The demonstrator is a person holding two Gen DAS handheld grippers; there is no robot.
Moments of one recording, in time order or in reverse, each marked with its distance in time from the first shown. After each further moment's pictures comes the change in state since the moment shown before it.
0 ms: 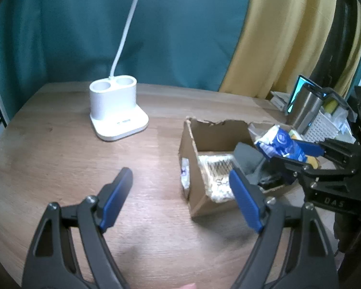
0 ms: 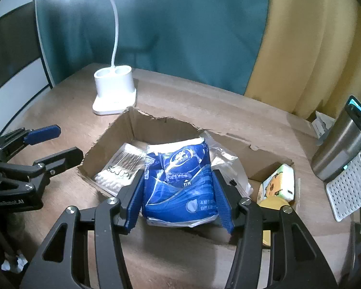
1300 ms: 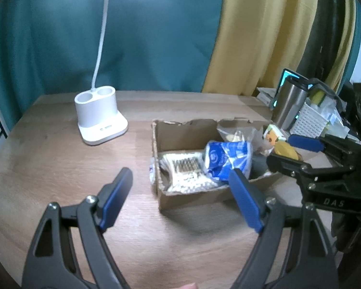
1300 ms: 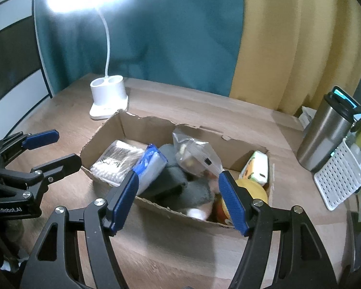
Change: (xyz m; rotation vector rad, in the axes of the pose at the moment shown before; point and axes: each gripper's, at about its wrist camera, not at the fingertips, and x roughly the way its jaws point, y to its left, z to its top) left arm -0.024 -0.049 -0.003 0.068 -0.018 -0.001; right arm -0.037 -0.030 -0.023 0.045 -0.062 -0.006
